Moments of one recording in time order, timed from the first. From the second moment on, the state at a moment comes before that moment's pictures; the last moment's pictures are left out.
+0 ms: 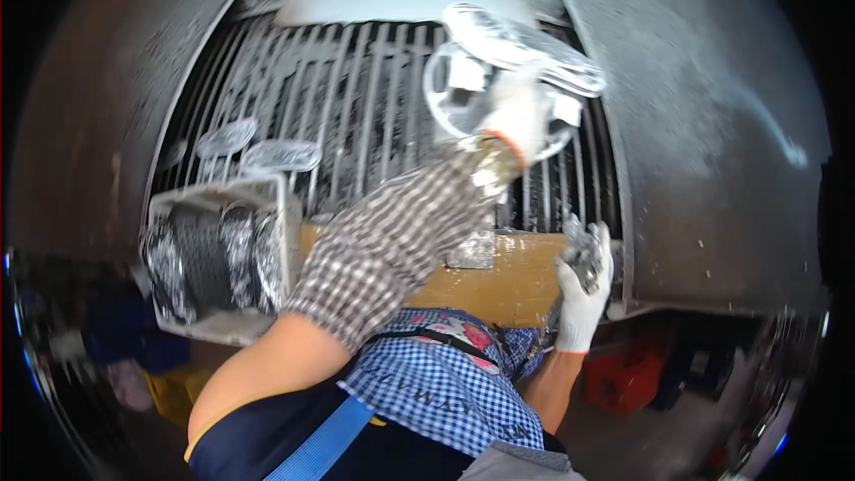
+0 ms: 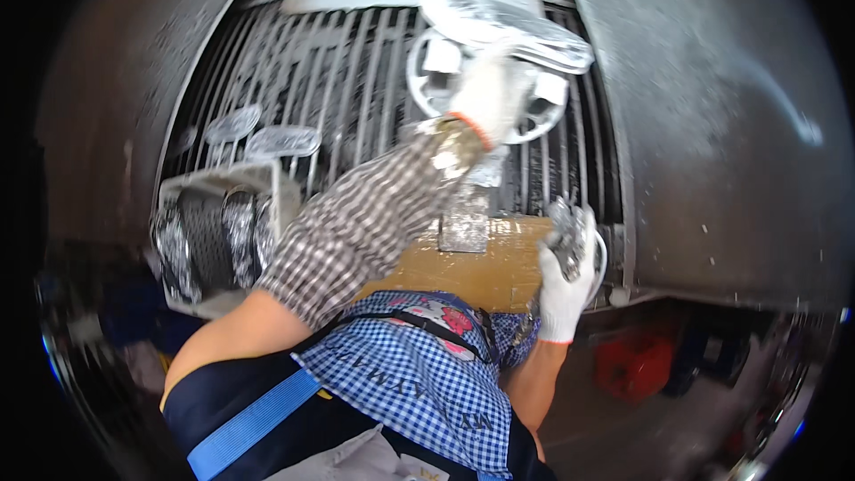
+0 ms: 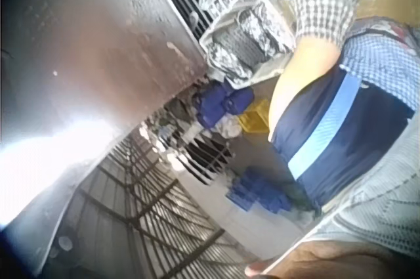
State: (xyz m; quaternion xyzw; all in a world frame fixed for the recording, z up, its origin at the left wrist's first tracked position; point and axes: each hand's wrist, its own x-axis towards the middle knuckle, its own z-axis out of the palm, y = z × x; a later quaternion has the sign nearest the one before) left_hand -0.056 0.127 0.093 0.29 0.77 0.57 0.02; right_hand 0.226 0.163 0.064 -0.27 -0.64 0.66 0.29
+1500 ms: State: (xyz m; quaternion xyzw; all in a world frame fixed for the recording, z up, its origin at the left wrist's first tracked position) left_hand -0.177 -0.095 -0.202 -0.31 0.27 0.90 0.16; right_hand 0.200 0.115 0.051 -0.29 -0.73 0.61 0.10
